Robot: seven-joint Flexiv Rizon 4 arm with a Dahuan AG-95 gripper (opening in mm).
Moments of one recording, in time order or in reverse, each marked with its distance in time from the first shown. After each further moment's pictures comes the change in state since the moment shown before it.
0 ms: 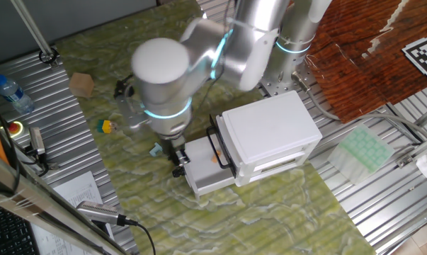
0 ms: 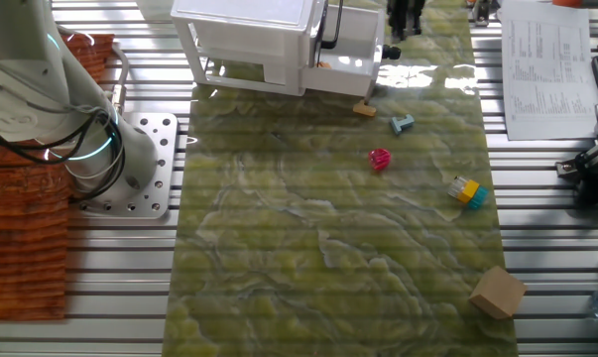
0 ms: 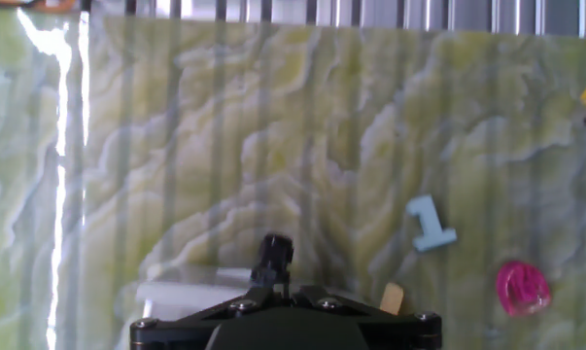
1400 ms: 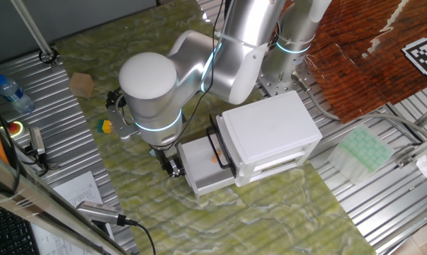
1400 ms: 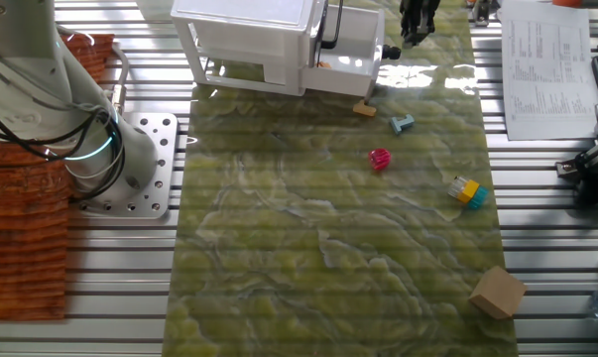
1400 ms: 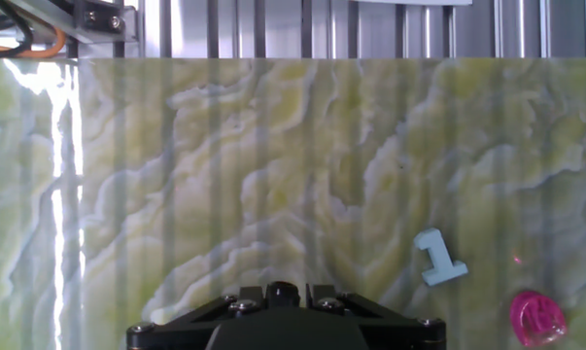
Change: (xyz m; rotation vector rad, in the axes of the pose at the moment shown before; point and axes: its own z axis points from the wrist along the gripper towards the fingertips) arm -0.015 0.007 0.012 0.001 0.006 0.033
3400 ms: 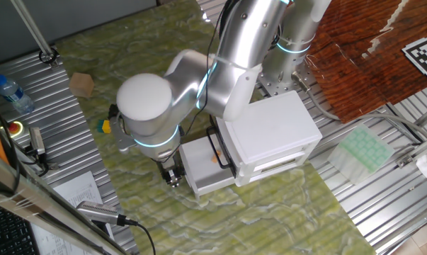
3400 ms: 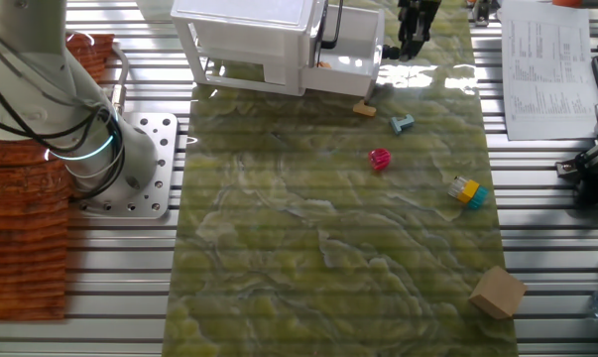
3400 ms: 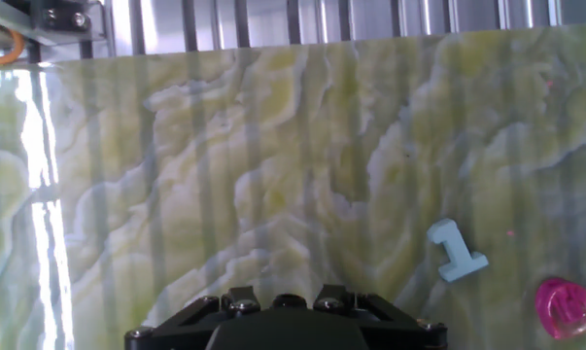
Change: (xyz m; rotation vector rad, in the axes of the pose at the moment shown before) arm -0.005 0.005 0.039 0.015 0.037 0.087
